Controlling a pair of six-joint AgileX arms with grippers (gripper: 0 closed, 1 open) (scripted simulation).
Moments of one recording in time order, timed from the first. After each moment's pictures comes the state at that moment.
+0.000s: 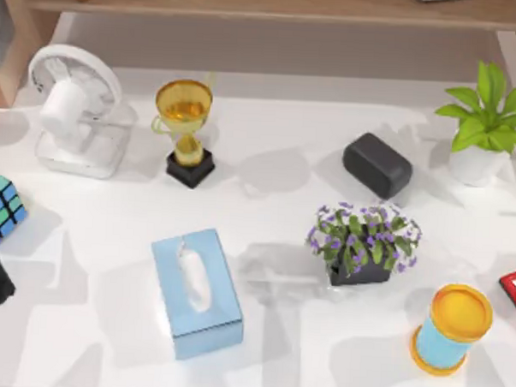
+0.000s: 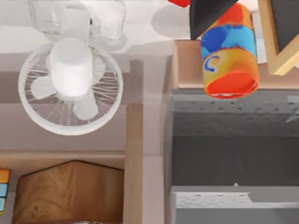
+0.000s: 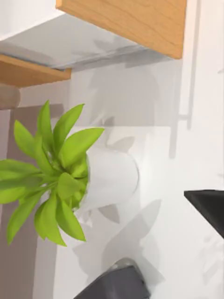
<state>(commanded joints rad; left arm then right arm) 0.00 0.00 0.00 0.00 0.00 0.00 0.02 0.38 0.27 -0.24 0.00 -0.07</state>
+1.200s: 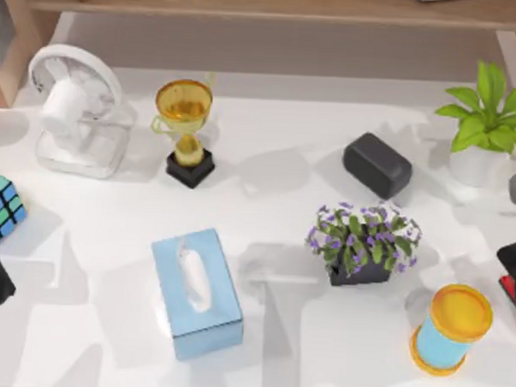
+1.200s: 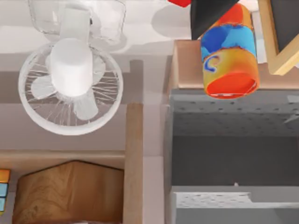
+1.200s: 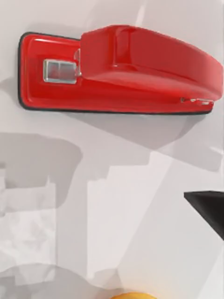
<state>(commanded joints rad) 0.00 0.00 0.00 0.00 0.00 0.00 0.09 1.66 1.03 -0.94 0.00 -0.31</state>
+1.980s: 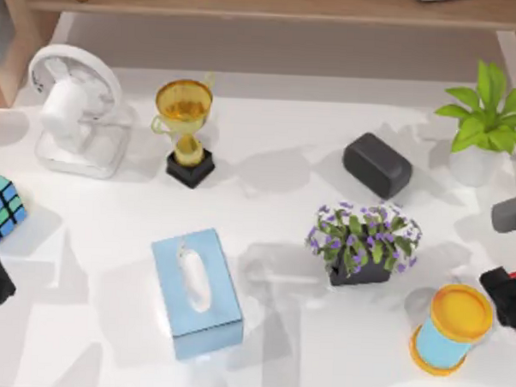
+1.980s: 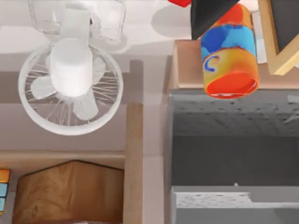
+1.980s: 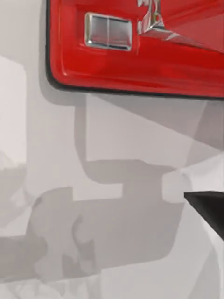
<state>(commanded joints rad) 0.00 0.00 0.00 0.00 0.00 0.00 0.09 1.75 0.92 -0.74 0.00 -0.31</state>
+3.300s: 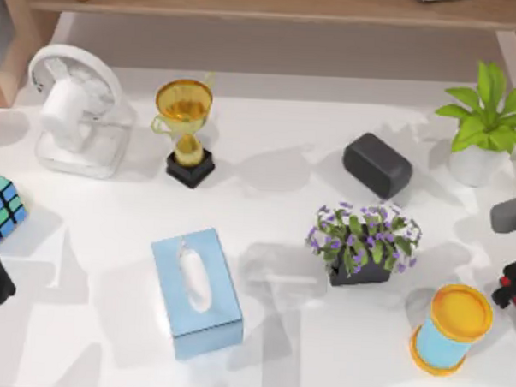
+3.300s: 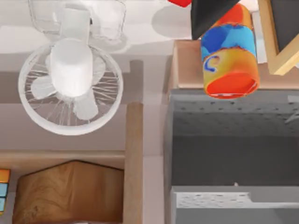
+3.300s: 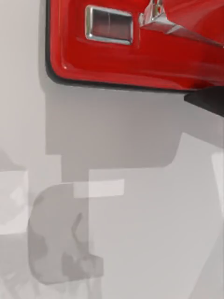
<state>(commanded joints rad) 0.00 0.00 0.00 0.00 0.00 0.00 0.09 1.75 0.92 -0.74 0.00 -0.31</state>
